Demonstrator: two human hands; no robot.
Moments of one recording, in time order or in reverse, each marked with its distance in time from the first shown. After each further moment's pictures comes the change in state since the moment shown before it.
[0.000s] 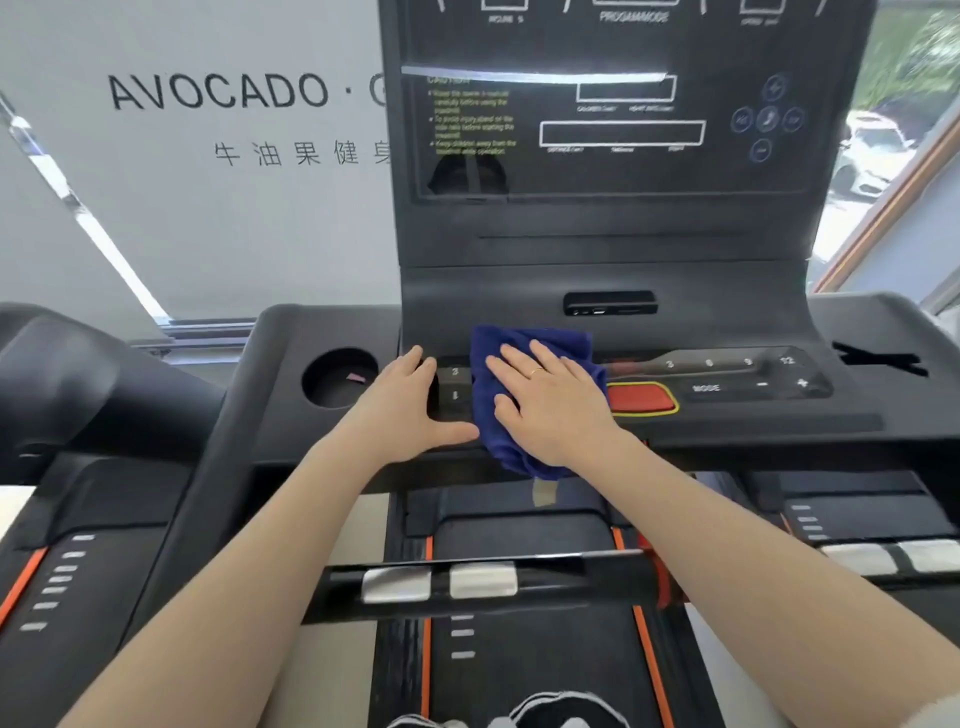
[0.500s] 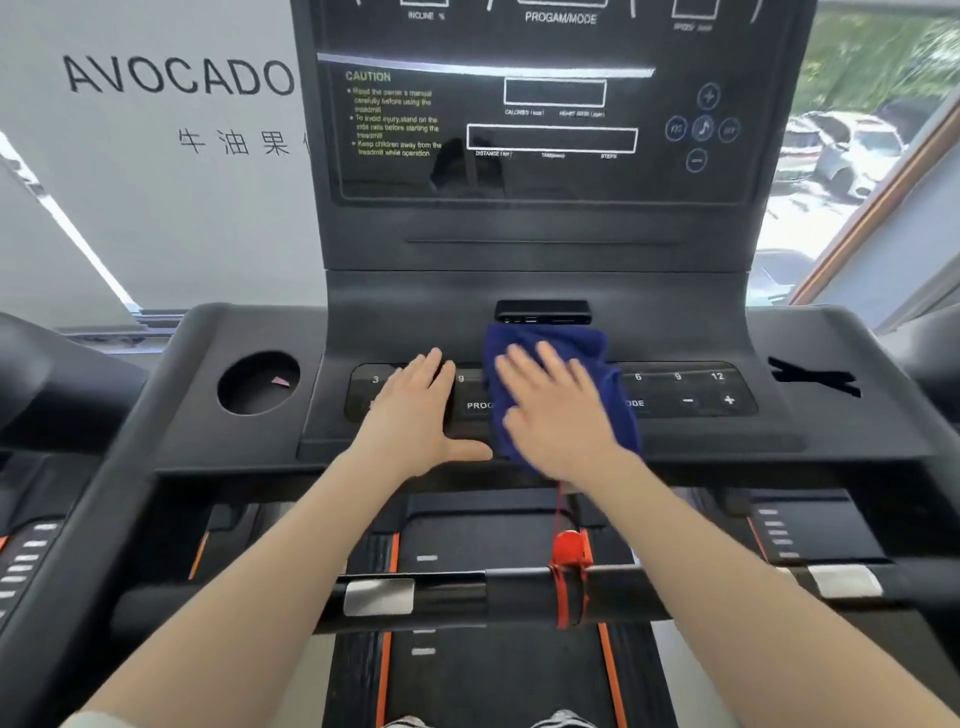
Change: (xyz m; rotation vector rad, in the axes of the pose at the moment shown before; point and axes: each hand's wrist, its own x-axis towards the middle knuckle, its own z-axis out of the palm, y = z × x) left_hand 0.031 0.077 0.042 0.197 0.036 0.063; right_hand -0.021 0.075 -0.002 -0.056 0.042 0.012
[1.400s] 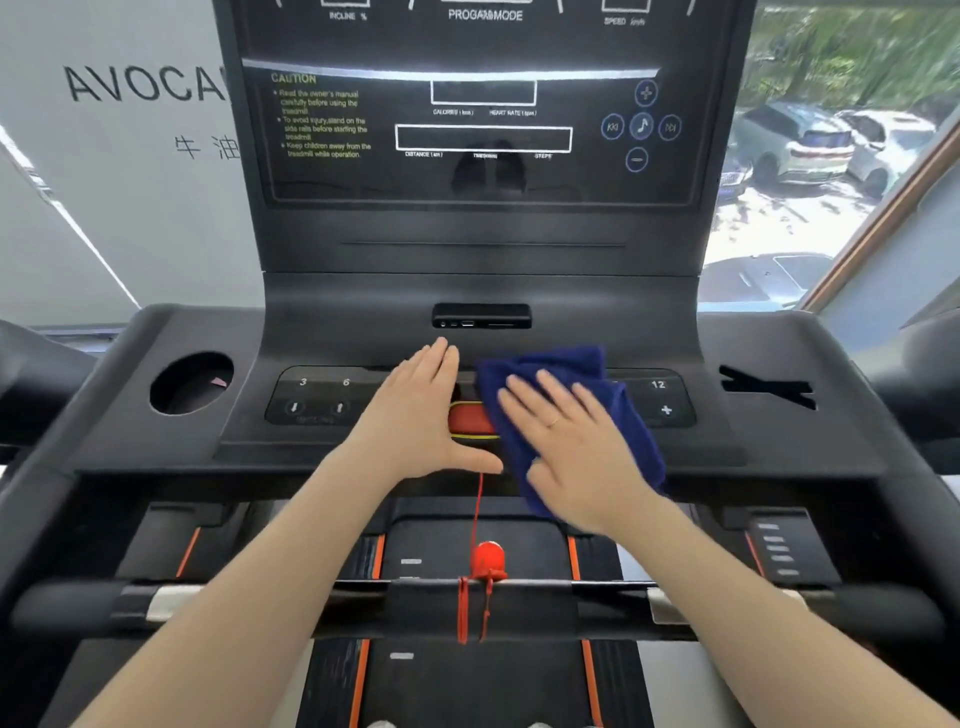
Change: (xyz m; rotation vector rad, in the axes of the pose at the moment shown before) left_hand 0.020 0.076 0.001 0.034 0.020 0.049; right_hand -0.049 0.095 0.011 -0.032 0.125 -0.239
